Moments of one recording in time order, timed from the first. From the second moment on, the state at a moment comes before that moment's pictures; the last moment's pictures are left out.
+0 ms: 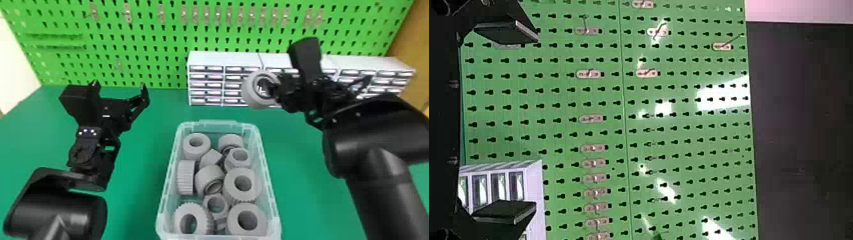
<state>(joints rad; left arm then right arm) -0.06 0.17 -0.09 -1.77 0.09 -0.02 0.09 -0.37 -0.13 0.18 -1.88 0.27 0.83 0.34</state>
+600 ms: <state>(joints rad) -0.07 0.17 -0.10 -1.77 0.09 -0.02 0.09 -0.17 -0.12 -0.02 -2.01 0.29 1.17 0.28</state>
